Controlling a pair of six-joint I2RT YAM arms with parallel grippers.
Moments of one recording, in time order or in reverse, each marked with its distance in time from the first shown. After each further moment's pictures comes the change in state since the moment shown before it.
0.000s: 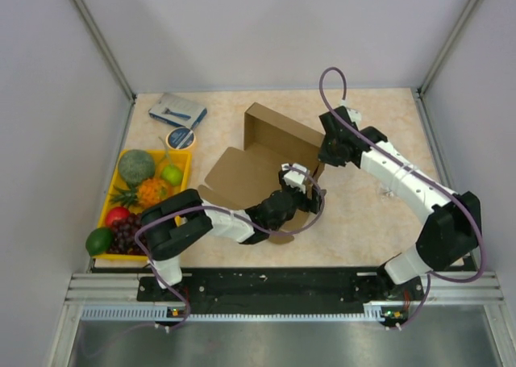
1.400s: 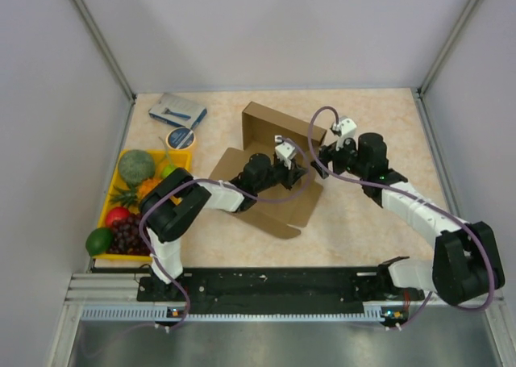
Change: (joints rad) left arm 0.345 0.087 0.101 -0.049 0.625 0.129; right arm -0.194 -0.270 -0.582 0.854 -0.571 -0.777
